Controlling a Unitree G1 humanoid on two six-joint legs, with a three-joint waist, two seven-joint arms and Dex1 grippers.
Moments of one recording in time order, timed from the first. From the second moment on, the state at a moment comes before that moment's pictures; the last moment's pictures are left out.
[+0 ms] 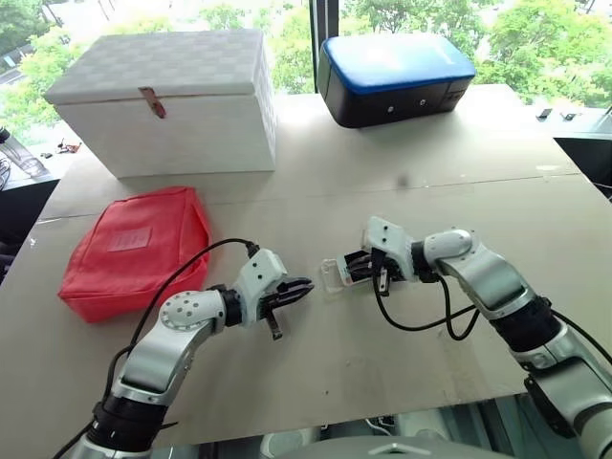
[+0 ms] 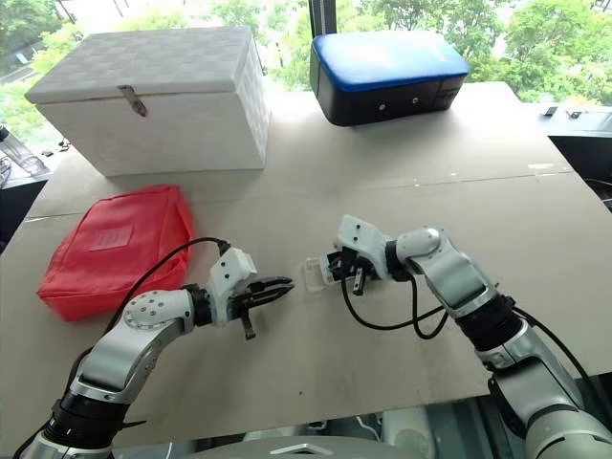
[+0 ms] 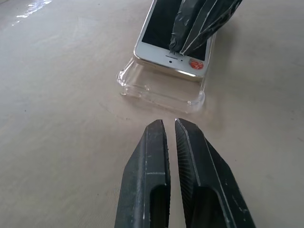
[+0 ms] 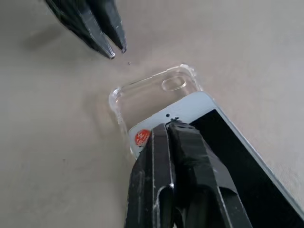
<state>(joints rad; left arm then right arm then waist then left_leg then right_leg) -0.03 0.64 -0.10 -0.30 -0.30 0.38 -0.86 -0.59 -0.47 0.39 -0.12 0.15 0.71 0.98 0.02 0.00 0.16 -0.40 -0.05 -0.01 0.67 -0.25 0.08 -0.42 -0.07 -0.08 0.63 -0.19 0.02</state>
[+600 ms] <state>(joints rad) -0.03 0.62 -0.09 -0.29 -0.30 0.36 -0.85 -1.00 -0.50 0.53 0.59 -0.07 0.07 1.28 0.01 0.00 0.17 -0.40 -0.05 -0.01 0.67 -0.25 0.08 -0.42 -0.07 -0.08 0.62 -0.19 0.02</state>
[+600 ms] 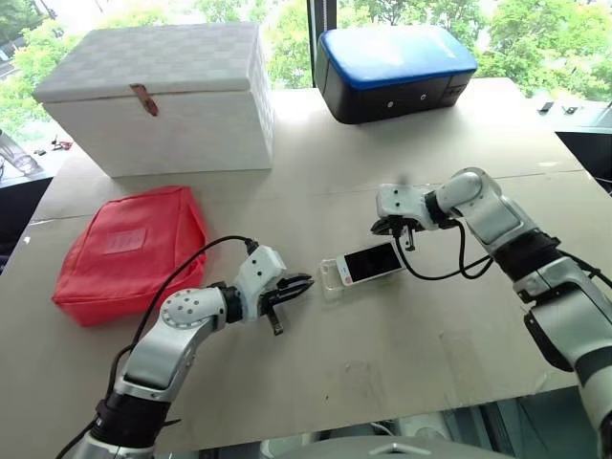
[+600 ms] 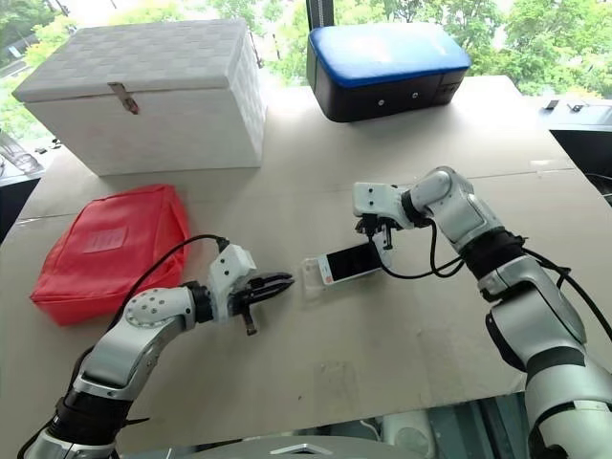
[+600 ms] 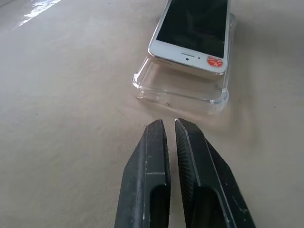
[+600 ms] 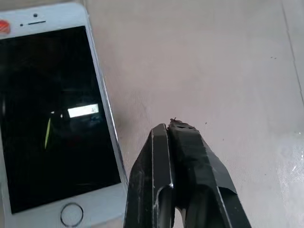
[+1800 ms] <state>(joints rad) 0.12 0.71 0.16 -0.42 -0.58 0.40 -0.96 -0.67 -0.42 0.42 0.06 0.01 0.39 1.17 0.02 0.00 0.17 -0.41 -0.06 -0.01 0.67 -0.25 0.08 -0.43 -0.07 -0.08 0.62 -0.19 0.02</state>
